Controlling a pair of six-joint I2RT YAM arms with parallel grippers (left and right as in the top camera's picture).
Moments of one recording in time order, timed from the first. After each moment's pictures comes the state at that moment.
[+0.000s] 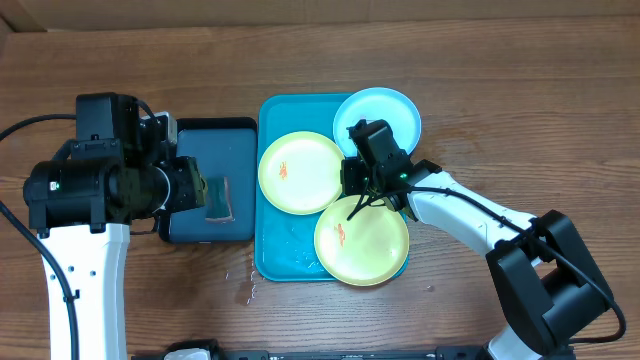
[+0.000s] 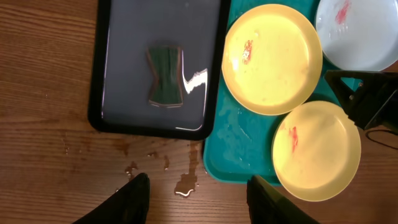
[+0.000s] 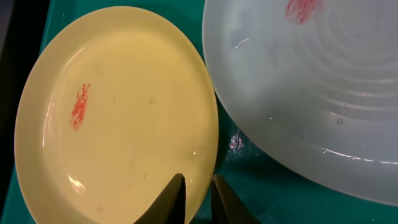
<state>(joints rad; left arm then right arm) 0.07 1.30 1.53 -1.44 0.14 -0.16 0.57 1.80 1.05 -0.21 -0.08 0.46</state>
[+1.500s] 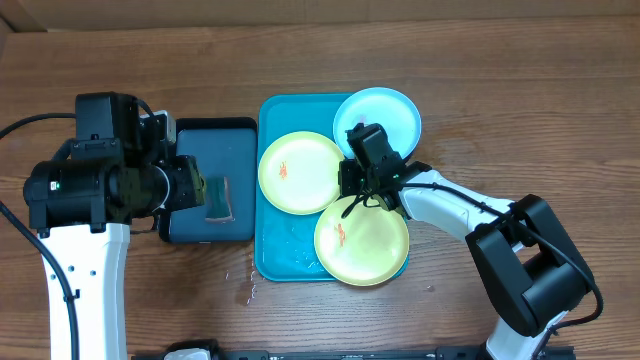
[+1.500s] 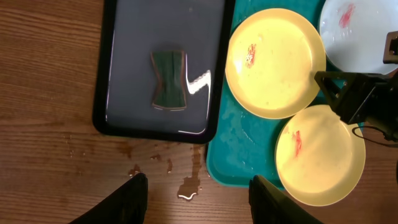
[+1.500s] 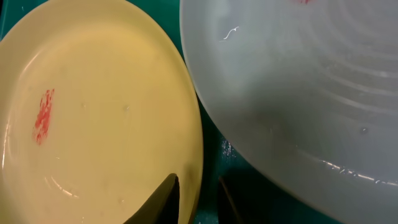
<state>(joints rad) 0.07 1.30 1.53 -1.43 0.13 -0.16 0.57 1.89 1.05 -0.14 -0.06 0.49</state>
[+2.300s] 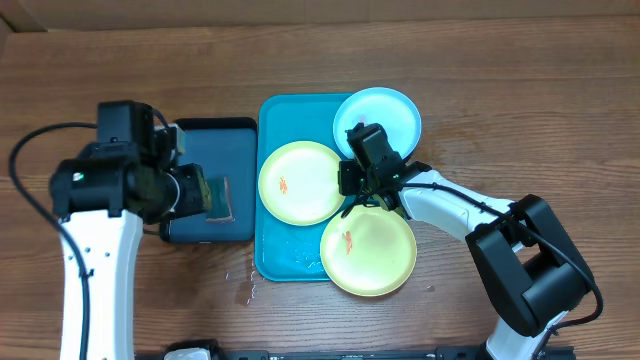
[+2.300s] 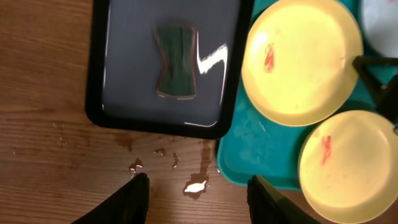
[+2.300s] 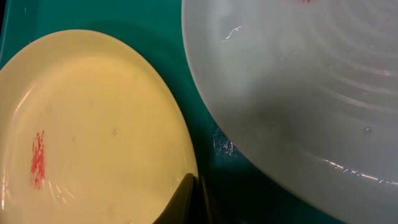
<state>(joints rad) 0.07 1.32 1.37 -1.34 0.11 -0.16 0.57 1.89 1.05 -0.14 -0.07 0.50</state>
